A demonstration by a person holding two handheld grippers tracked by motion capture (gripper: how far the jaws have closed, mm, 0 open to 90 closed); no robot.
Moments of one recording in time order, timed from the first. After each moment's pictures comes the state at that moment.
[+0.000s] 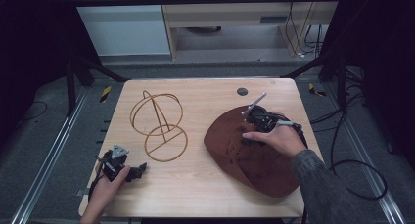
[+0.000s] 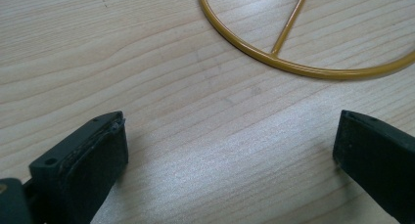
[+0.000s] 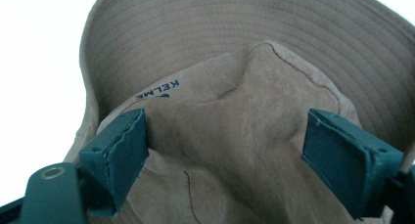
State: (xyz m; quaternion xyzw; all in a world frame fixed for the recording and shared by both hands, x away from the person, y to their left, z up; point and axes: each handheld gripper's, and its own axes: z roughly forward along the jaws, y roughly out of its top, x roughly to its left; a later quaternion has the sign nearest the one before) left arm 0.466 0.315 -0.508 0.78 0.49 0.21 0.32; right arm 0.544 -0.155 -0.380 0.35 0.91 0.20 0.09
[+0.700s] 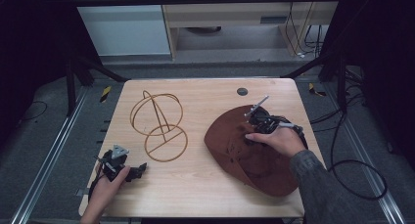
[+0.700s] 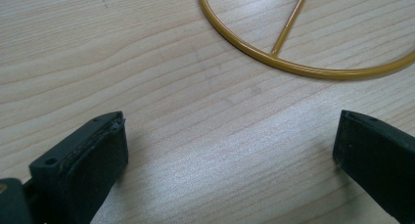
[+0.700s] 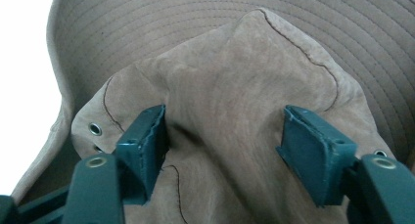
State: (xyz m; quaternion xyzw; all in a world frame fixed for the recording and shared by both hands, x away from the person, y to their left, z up) left arm 0.466 0.315 -0.508 0.78 0.49 0.21 0.32; right arm 0.549 -0.165 -0.396 0.36 0.91 0.20 0.08
